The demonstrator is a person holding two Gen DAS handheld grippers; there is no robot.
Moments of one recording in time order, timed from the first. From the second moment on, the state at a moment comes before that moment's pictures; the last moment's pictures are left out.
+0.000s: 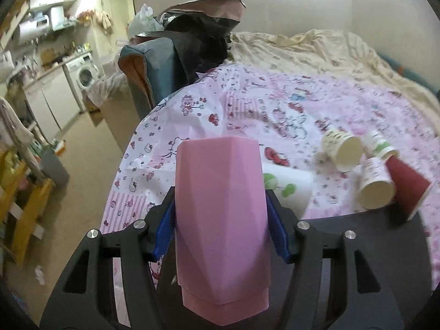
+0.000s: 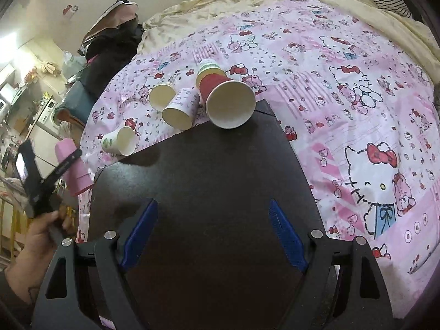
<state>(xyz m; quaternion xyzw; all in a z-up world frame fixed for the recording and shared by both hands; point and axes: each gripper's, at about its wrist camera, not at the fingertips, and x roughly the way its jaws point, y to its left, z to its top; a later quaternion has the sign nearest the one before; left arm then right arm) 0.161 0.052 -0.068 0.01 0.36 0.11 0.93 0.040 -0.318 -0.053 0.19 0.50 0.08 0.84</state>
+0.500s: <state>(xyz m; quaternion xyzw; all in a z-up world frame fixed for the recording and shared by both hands) 0.115 0.040 -0.094 0.04 0.33 0.12 0.93 0.044 -0.310 -0.052 0.20 0.50 0.10 0.84</state>
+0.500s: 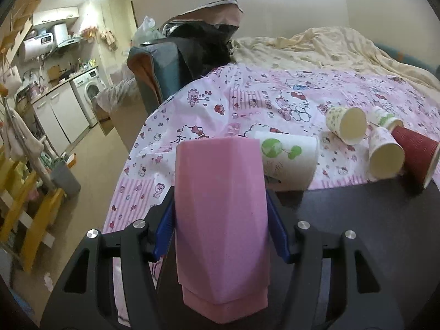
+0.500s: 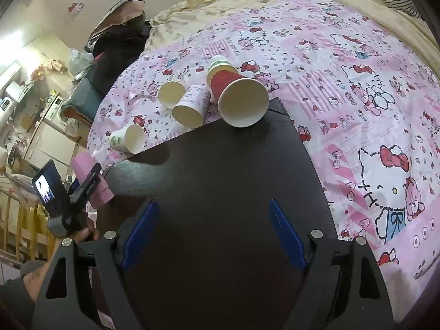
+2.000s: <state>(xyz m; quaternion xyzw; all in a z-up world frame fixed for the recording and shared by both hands) 0.147 0.109 0.005 -0.11 0.54 0.04 0.83 0.036 -0.287 -0.063 0.16 0.53 0.11 0.83</state>
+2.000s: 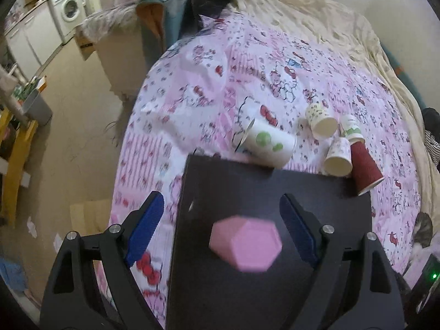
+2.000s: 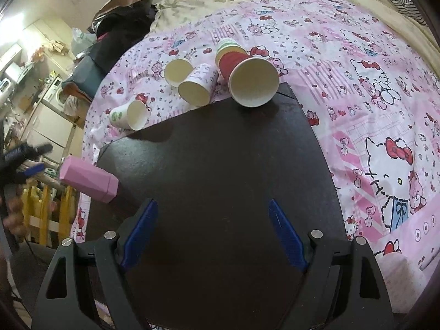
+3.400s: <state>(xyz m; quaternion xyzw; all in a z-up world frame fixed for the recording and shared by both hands) 0.313 0.040 -0.124 -0.19 0.72 0.05 0.67 0.058 -0.291 -0.071 0.17 0.53 0.10 0.82</state>
